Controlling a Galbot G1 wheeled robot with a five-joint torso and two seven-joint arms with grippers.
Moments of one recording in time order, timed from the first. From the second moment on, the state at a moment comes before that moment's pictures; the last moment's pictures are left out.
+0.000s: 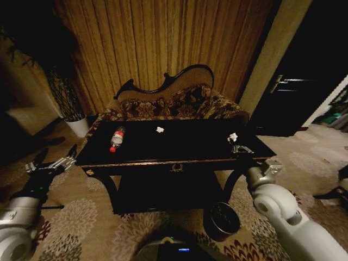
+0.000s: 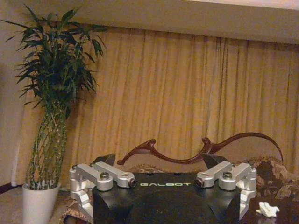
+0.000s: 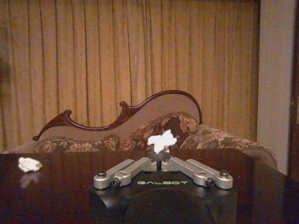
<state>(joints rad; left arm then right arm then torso) 1.75 -1.27 -1.28 -2.50 -0.83 0.32 0.05 -1.49 0.86 0.65 2.34 0.75 -0.27 0.41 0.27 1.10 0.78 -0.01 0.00</state>
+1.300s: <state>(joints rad) 1.76 -1.28 -1.29 -2.50 -0.84 0.32 0.05 -1.37 0.93 0.47 1.90 0.64 -0.24 0.35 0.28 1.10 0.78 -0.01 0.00</state>
